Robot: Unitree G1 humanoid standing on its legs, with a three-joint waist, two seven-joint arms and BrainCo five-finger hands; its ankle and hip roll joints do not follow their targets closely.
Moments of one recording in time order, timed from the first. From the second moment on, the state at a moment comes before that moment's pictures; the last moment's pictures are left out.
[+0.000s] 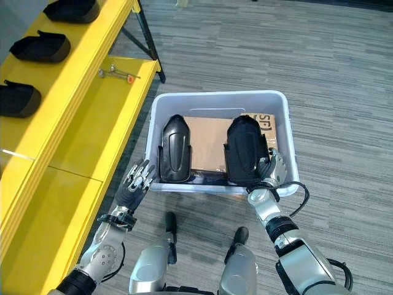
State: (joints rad) left arm -0.01 0.34 -0.40 0.22 -1.07 -0.34 -0.15; right arm -0.51 -0.43 0.43 0.77 0.06 0.09 -0.80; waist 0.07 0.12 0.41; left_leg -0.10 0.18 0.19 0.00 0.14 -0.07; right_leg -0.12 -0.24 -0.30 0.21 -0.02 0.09
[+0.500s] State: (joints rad) left arm 0.09 0.32 -0.36 0.21 -0.98 -0.31 -0.15; right arm -0.34 -0.42 0.37 0.50 0.07 0.07 -0.60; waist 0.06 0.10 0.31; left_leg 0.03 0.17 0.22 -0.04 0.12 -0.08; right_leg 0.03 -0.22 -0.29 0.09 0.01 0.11
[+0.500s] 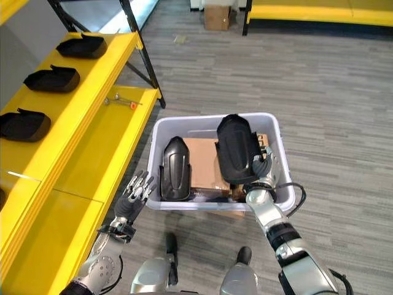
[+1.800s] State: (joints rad) left arm 0.21 0.26 -0.27 0.06 -0.80 -0.20 -0.22; right arm 0.01 -0.44 0.39 0.19 0.23 -0.01 -0.14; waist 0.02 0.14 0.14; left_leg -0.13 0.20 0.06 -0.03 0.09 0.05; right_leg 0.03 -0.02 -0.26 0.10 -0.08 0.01
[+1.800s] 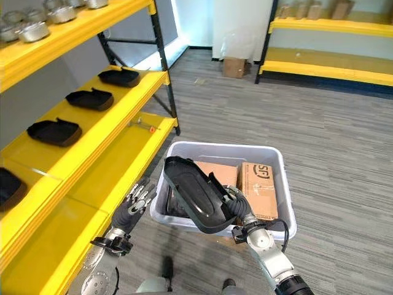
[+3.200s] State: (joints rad) left arm 0.17 0.42 -0.26 0.06 -0.72 -0.29 -0.29; right arm -0.02 -0.35 0.43 0.13 0.17 -0.09 -0.24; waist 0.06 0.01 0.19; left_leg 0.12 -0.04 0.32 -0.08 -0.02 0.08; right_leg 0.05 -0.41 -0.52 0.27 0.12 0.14
